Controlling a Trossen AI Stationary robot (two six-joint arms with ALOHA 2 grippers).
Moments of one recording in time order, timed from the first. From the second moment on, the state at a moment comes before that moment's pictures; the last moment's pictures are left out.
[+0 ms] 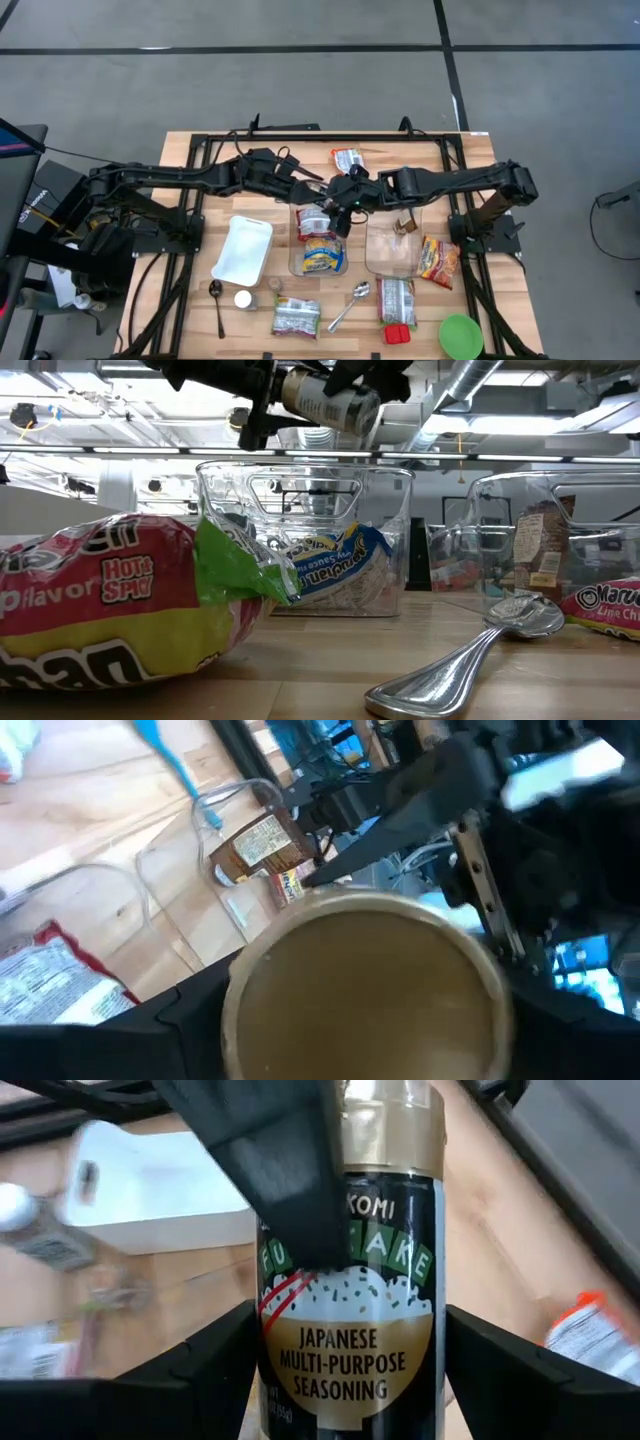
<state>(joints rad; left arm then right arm) 0.16 1.35 0.95 0.09 0.22 -0.98 0.10 1.63 1.55 -0.73 0.30 0.32</state>
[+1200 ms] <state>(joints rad) 0.24 1.18 0.94 0.11 0.23 -0.72 0.11 1.44 1.55 -0.90 0.34 0.48</state>
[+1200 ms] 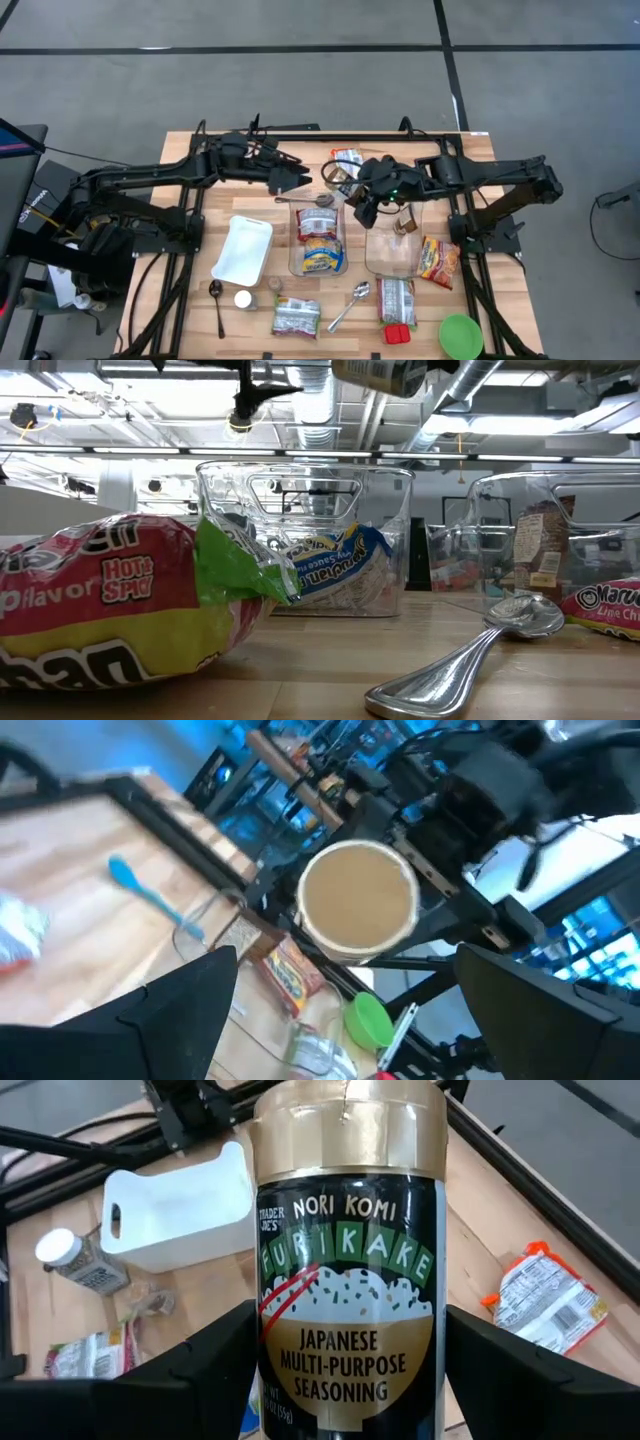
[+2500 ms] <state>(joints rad) 0.13 1.15 0.62 0.41 0.17 -0.54 0.13 1.41 1.28 -0.41 0.47 0.62</state>
